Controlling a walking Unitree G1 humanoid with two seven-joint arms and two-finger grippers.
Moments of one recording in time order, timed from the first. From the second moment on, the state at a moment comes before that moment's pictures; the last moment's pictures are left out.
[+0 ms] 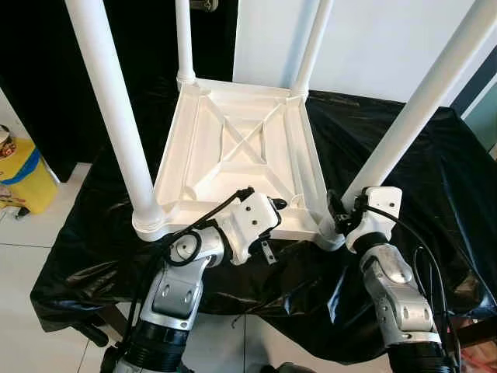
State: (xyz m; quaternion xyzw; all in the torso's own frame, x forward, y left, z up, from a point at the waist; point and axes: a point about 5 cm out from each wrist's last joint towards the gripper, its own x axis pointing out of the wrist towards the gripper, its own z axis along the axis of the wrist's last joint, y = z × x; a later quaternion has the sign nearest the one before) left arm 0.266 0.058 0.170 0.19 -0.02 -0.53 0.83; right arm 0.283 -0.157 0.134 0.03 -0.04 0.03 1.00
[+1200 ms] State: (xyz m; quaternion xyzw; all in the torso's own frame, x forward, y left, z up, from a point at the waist) left arm 0.267 0.066 0.166 0.20 -0.01 -0.51 0.84; right arm 0.282 -0.155 0.149 0.00 -0.08 0.07 0.99
